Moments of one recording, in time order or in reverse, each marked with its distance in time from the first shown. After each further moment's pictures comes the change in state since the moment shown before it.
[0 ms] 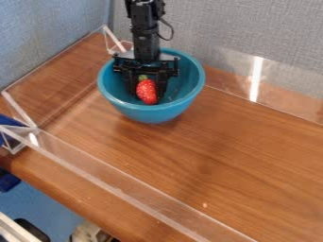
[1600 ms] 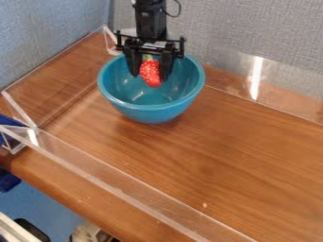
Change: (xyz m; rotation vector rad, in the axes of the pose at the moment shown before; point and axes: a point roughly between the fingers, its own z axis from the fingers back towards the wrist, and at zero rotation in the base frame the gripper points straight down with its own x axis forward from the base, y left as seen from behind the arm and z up) arm -0.013 -0.015 0.043 0.014 -0.088 -0.104
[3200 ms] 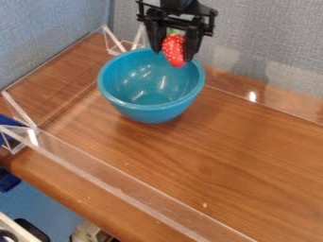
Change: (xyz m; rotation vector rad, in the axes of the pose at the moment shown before) arm -0.019 -0.047 0.047 0.013 -0.081 -0.179
